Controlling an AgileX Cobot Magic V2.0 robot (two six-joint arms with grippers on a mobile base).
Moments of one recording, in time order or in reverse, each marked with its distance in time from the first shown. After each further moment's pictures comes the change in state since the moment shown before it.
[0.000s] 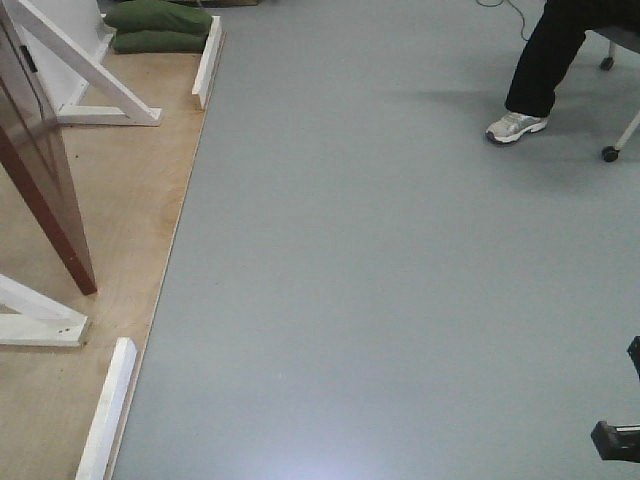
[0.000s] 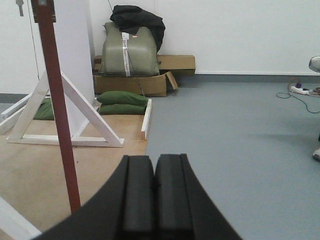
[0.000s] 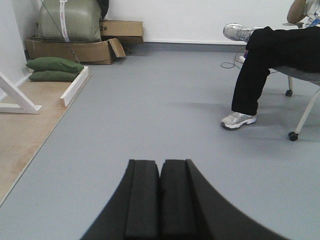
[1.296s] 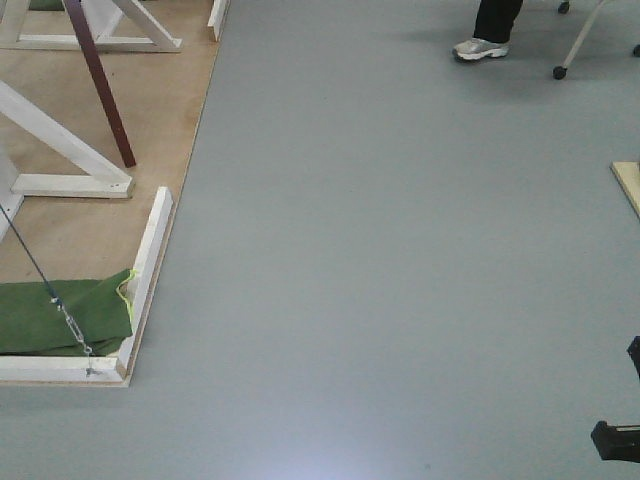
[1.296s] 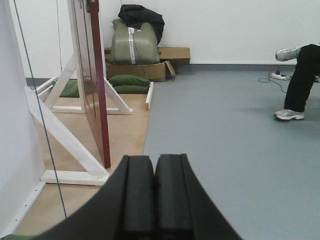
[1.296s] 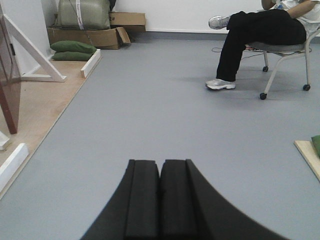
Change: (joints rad) left arm 0.000 0.000 0.000 0.000 0.000 0.000; right arm 0.000 0.000 0.000 0.000 0.000 0.000
